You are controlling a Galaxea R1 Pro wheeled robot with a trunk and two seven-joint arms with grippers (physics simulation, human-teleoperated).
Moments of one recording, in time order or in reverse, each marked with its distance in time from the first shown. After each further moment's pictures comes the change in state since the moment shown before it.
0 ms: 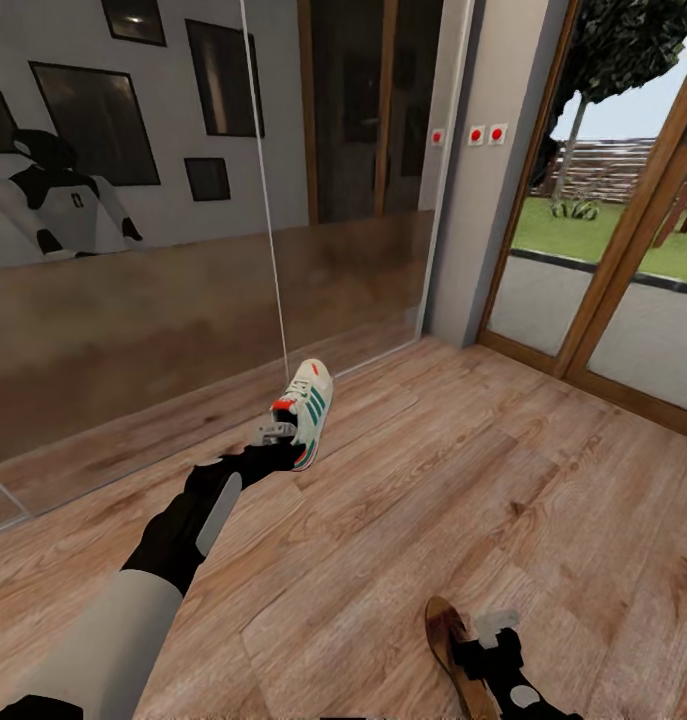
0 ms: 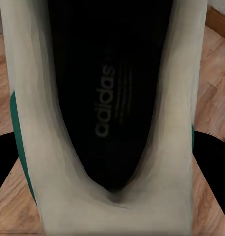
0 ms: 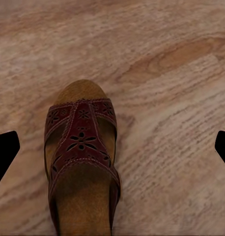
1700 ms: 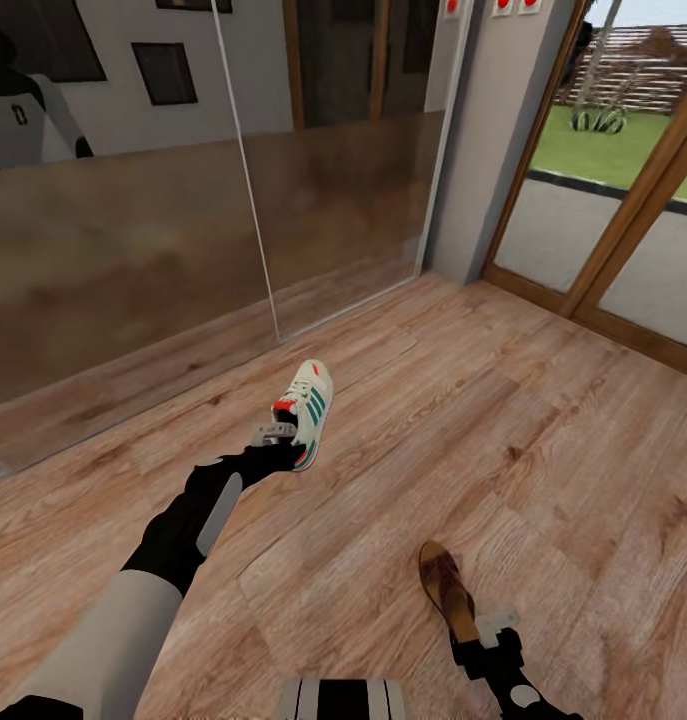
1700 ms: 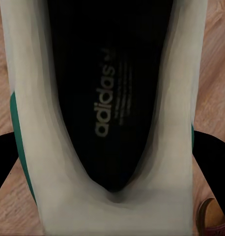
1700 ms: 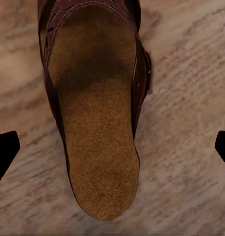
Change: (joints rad) left arm 0.001 -0.001 -0.001 0.000 0.000 0.000 0.000; right arm 0.000 0.000 -0.002 -0.001 -0.004 0.000 -0.001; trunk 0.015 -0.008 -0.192
